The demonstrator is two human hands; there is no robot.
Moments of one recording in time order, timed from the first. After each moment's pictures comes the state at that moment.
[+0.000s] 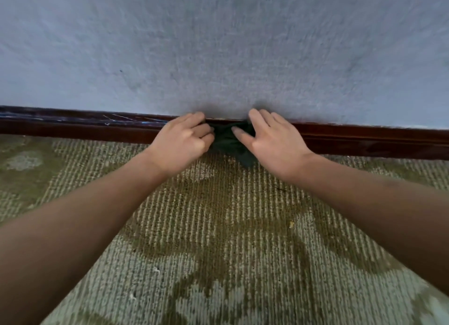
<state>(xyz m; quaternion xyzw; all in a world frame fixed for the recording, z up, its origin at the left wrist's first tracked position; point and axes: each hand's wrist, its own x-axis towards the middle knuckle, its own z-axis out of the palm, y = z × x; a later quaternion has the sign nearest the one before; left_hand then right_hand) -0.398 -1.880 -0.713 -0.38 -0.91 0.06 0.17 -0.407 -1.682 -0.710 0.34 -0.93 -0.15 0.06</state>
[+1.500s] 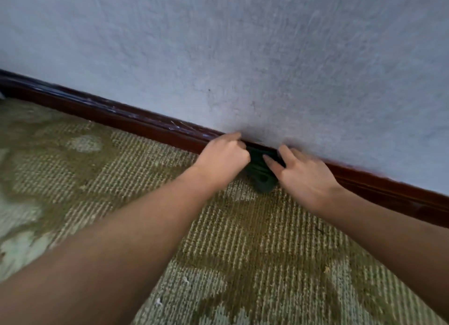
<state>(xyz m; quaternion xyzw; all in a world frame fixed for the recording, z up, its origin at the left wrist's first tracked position) -0.388 -1.895 -0.703 -0.17 -0.98 0.05 0.00 -0.413 -1.729 -0.704 0.40 -0.90 -0.17 -0.03</state>
